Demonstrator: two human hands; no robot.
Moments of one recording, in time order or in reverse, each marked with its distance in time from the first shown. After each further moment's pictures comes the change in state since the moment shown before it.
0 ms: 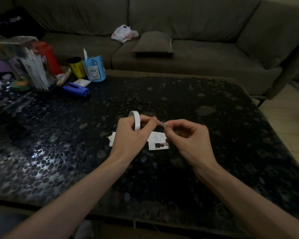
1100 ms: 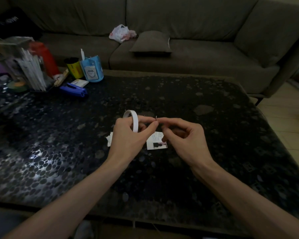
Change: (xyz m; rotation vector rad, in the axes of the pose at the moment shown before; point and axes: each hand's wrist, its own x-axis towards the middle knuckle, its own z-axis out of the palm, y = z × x) left_hand 0.001 -0.010 -0.003 0.143 -0.011 0.113; right_hand 0.000 -0.001 -0.001 -0.012 -0.057 -0.008
